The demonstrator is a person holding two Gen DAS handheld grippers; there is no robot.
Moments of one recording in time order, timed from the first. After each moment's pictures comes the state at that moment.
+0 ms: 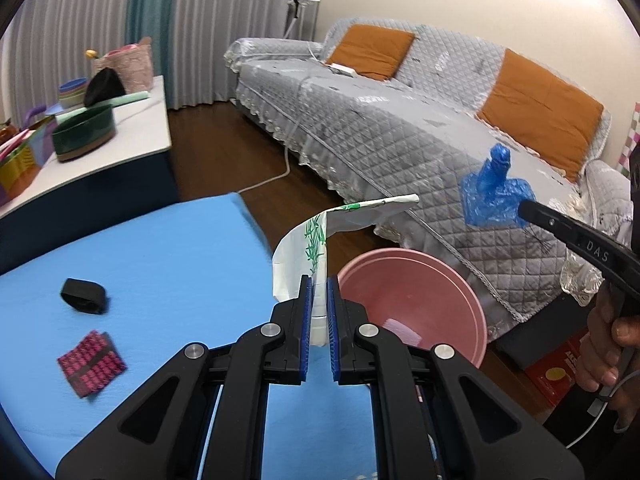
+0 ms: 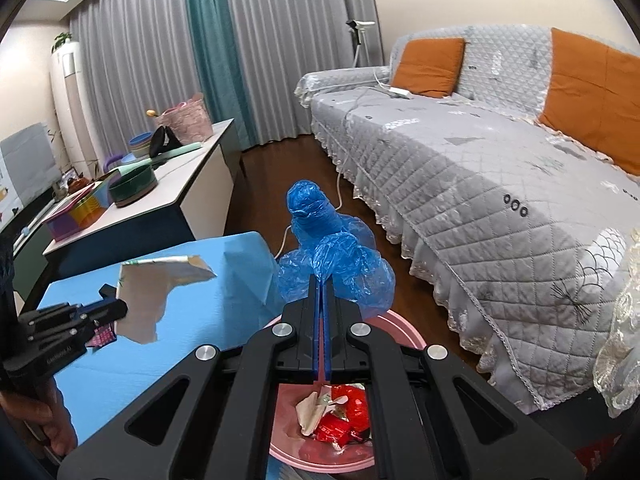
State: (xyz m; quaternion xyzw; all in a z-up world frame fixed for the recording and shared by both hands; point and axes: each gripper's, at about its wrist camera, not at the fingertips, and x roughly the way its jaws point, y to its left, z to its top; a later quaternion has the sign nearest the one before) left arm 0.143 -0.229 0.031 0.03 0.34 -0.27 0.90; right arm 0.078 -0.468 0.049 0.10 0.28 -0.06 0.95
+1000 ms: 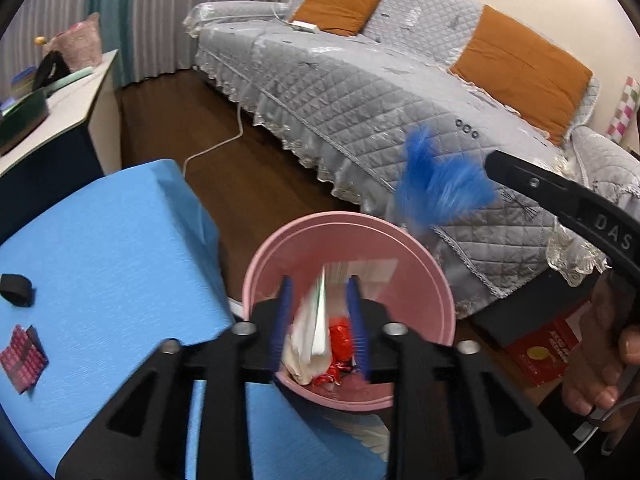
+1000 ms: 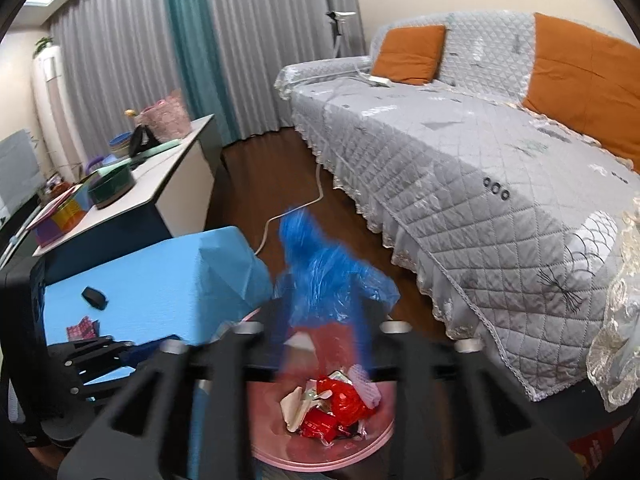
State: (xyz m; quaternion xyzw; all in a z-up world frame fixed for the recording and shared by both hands) left arm 0.145 -0.300 -0.005 0.05 0.40 -0.31 0.86; right arm 0.082 -0.491 0.037 0.12 0.29 -0.09 0.94
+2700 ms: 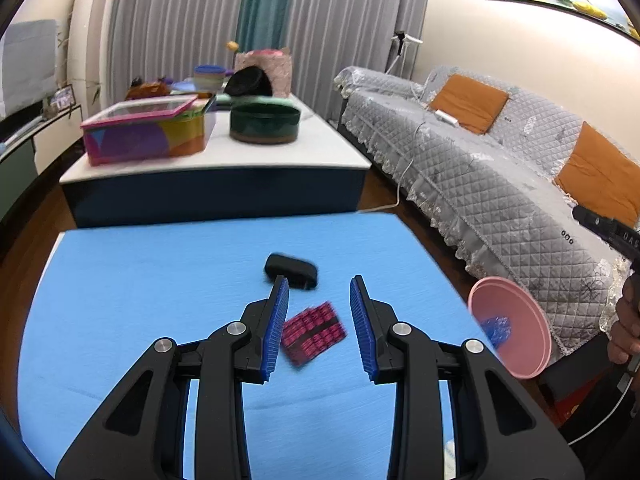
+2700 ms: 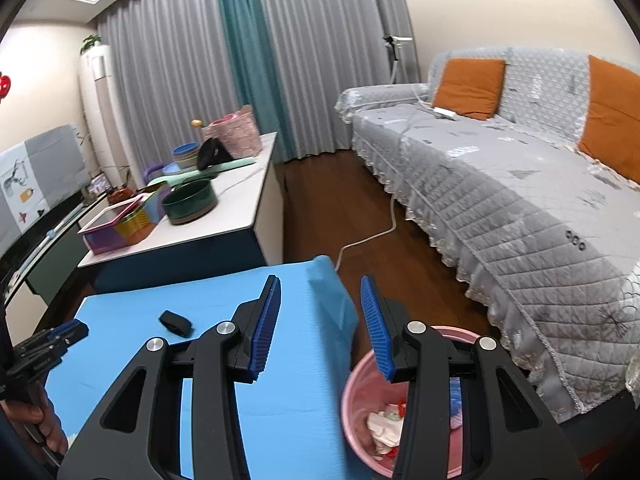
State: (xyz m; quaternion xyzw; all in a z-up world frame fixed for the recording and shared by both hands) left arm 0.139 -0.001 0.051 -0.04 0.32 -0.13 0.94; right arm 0.108 -0.349 0.096 0.10 0.25 0.00 0.96
